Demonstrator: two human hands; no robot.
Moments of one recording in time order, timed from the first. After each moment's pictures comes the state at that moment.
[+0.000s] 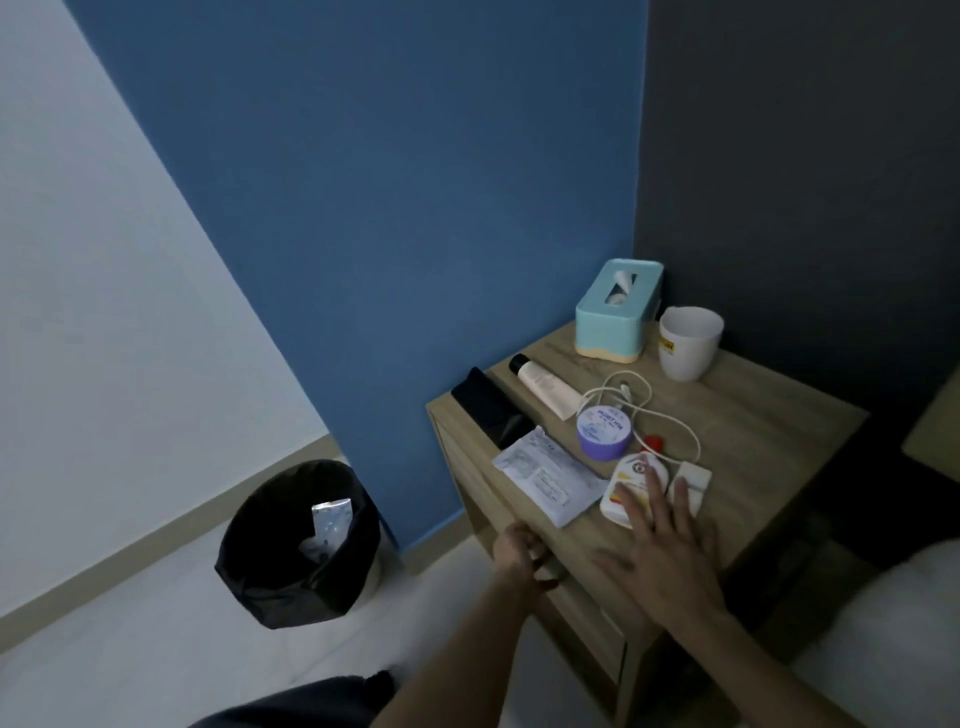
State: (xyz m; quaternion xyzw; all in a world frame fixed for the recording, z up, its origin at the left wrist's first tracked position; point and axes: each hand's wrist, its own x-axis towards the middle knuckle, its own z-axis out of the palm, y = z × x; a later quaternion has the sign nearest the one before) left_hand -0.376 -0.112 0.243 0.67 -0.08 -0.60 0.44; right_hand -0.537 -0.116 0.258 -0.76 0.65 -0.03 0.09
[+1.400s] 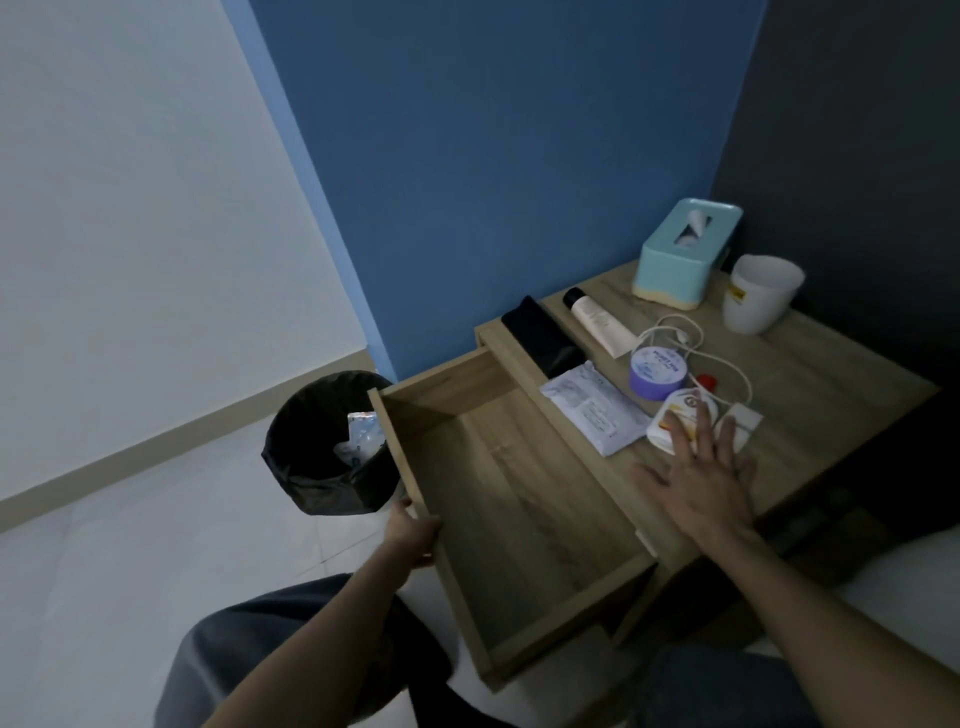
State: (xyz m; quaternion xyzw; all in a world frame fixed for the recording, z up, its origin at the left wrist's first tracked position) left_hand -0.227 -0.002 0.227 0.78 -0.13 -0.50 0.35; right_hand -0.530 -0.129 0.251 -0.75 0.66 -0.03 0.09
